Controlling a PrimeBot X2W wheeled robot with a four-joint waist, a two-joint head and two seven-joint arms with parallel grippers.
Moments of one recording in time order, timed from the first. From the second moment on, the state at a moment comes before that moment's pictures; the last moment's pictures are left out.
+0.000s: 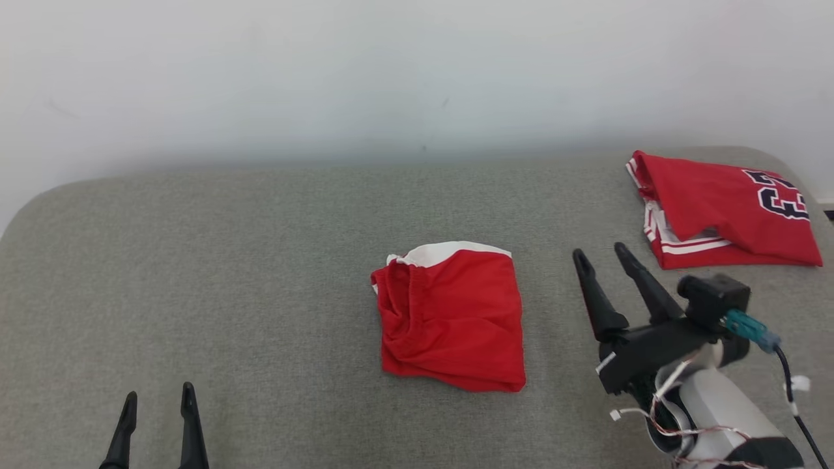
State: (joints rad) left arm 0.05 0.05 0.13 0.14 -0.16 -0.10 -0.26; right arm -0.42 -0.35 0.35 0.48 0.60 0.13 -0.21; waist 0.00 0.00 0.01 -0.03
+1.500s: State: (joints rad) left arm 0.10 0.09 0.11 0.10 -0.06 -0.12 -0.26; right arm 0.02 -0.11 0.01 0.20 0.17 0.13 -0.26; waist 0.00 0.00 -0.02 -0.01
